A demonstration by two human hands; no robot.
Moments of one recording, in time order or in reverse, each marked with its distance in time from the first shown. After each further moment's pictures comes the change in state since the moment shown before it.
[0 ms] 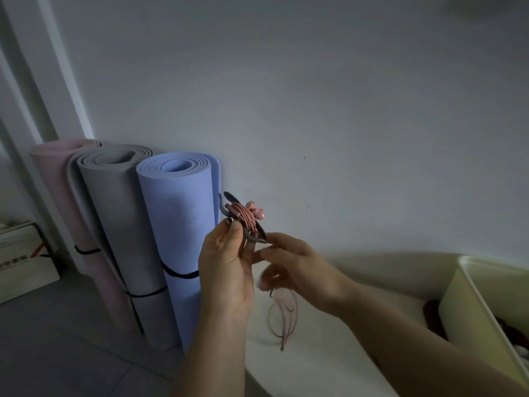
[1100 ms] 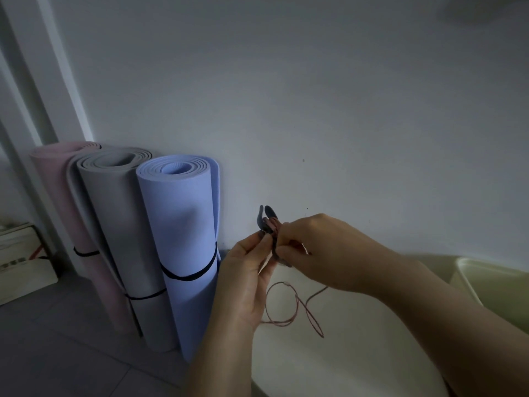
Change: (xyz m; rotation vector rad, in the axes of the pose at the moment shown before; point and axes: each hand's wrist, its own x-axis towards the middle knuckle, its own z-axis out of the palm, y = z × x) left_hand -0.018 0.003 0.012 0.091 -0.088 -0.297; right_hand -0.026 -0.057 -0.018 -1.277 0.064 -0.305
